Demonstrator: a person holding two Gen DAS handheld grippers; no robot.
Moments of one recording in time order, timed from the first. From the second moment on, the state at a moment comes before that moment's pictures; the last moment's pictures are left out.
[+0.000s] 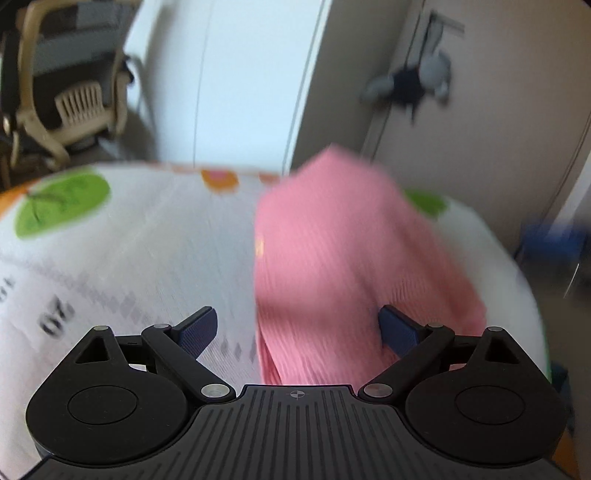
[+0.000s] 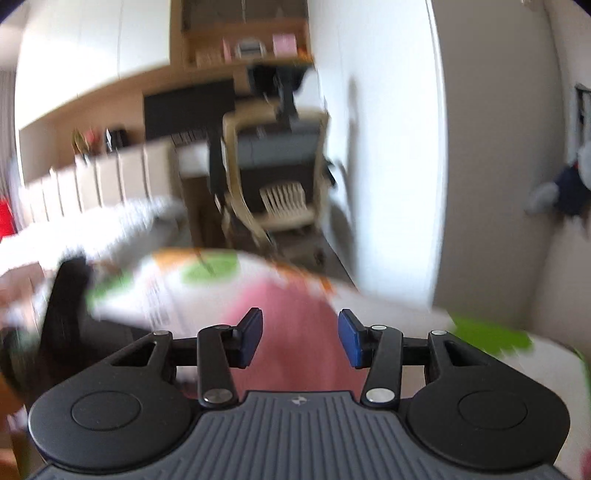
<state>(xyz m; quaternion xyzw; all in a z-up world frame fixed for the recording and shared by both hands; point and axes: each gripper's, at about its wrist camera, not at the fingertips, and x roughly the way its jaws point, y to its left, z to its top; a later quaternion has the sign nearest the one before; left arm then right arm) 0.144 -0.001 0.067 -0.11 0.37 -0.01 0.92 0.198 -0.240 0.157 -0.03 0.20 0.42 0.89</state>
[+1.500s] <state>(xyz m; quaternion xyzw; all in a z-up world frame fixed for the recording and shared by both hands) 0.182 0.016 0.062 -0.13 0.38 -0.05 0.92 0.169 -0.186 0.045 -0.13 0.27 0.38 0.87</state>
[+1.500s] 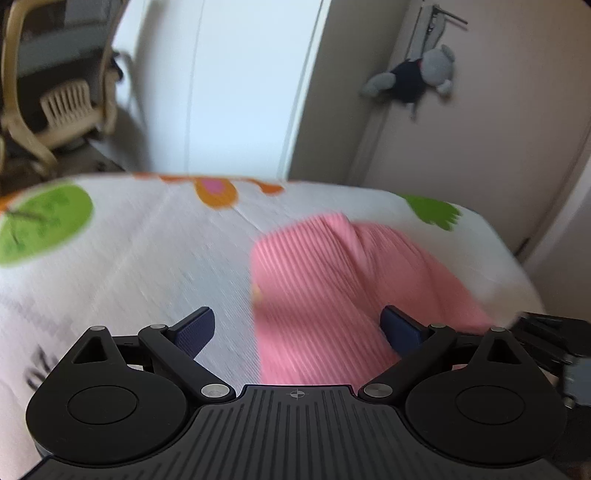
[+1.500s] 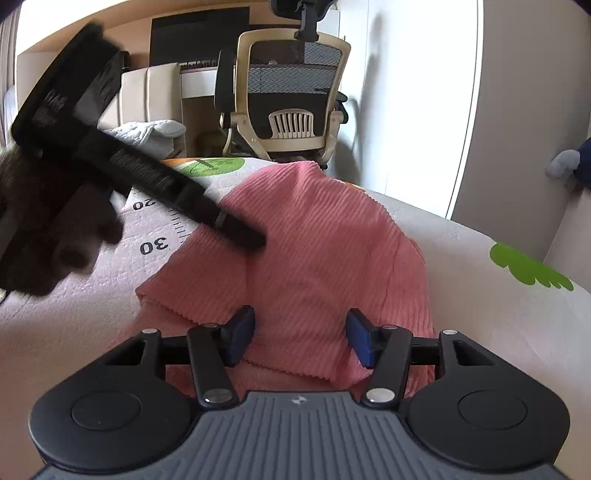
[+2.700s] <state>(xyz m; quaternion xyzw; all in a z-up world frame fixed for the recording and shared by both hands) 0.160 0.010 0.040 -0.17 0.38 -0.12 0.90 0.260 -0.247 0.038 -0.05 0.34 0.27 0.90</state>
